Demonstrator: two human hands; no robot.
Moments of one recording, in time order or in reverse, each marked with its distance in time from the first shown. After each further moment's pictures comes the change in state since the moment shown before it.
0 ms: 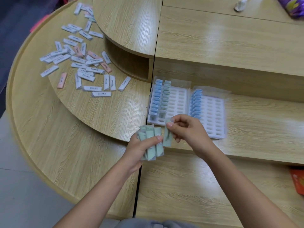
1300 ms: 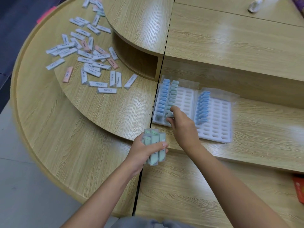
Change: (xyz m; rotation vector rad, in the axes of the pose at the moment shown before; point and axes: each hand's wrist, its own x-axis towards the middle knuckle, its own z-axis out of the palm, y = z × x) left_hand -0.004 -0.006 -0.005 0.057 0.048 -0.008; right_hand 0.055 0.048 0.022 -0.964 0.328 -0.727
